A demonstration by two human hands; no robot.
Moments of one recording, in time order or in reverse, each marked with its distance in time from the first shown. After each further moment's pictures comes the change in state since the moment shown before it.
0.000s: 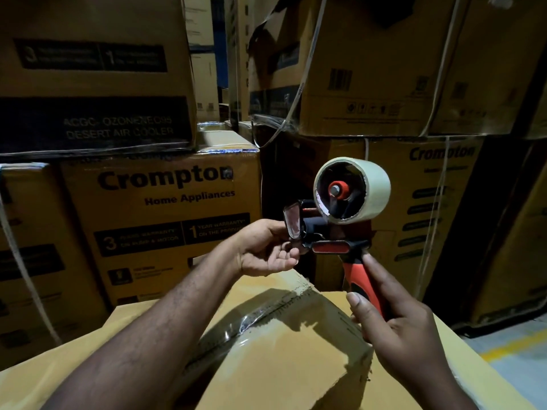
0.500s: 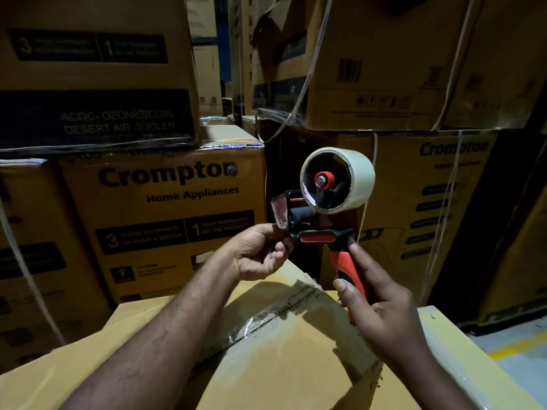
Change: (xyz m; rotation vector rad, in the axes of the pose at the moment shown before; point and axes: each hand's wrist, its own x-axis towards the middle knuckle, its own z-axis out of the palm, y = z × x) left_hand 0.013 -0.009 -0.033 -0.248 0.058 0.059; right_hand 0.029 0.017 0.029 0.056 -0.036 0.007
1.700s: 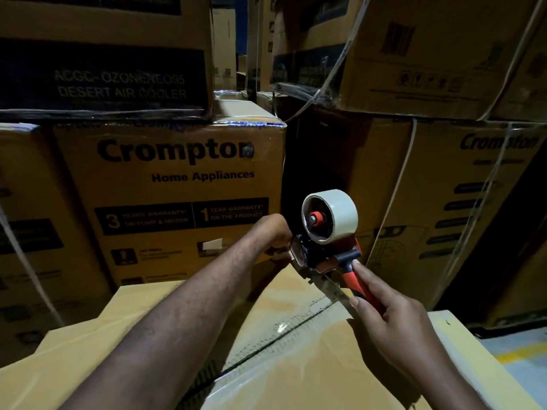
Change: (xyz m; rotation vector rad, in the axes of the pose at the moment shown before) left_hand 0.095 0.027 -0.047 1.391 0.702 0.064; right_hand 0.031 0.051 0.026 -0.465 -0.210 0.240
